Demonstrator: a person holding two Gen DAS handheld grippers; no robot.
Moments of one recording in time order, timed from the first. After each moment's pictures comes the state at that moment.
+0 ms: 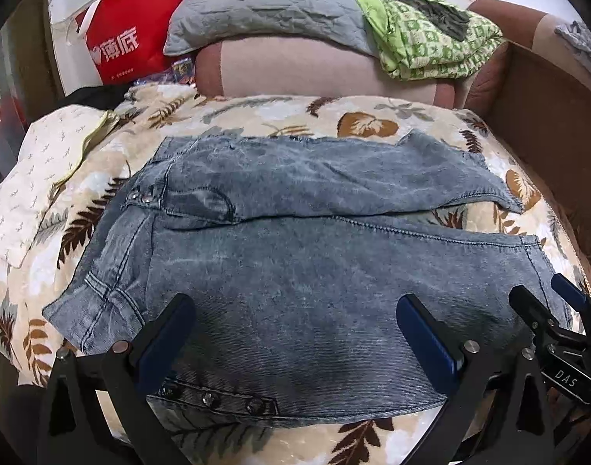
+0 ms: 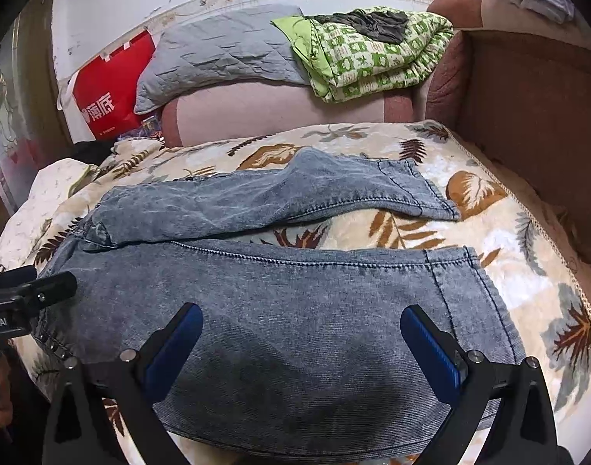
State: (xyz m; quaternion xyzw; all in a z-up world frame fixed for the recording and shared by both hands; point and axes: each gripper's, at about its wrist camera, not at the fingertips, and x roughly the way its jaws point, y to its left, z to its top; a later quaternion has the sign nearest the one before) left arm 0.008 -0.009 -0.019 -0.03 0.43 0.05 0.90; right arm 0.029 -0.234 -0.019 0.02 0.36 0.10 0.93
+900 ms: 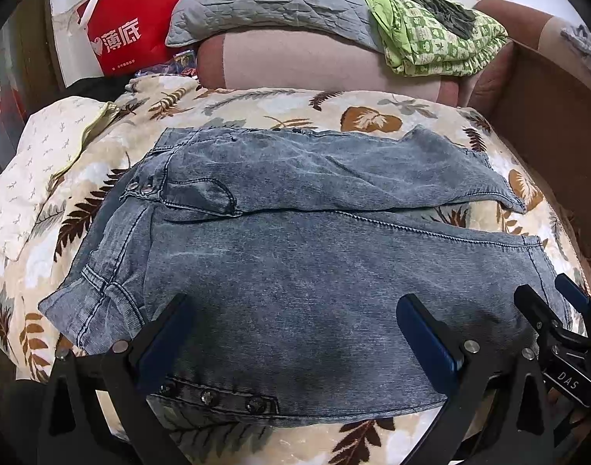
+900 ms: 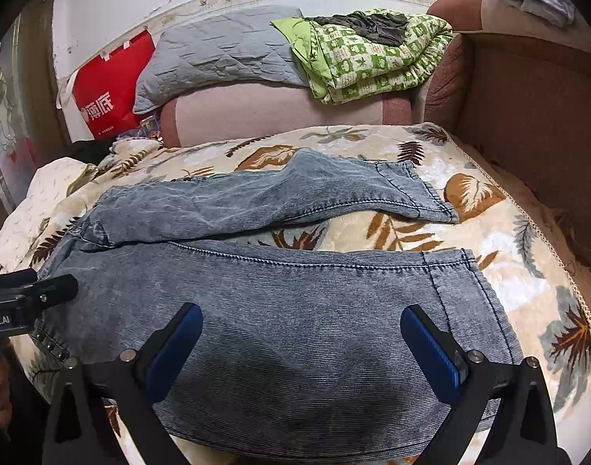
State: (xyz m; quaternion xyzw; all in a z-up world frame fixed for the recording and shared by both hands) left arm 0.009 -0.005 -0.022 -0.04 0.44 0.05 0.90; right arm 0.028 -0.234 -0.018 0.01 0.36 0.09 0.93
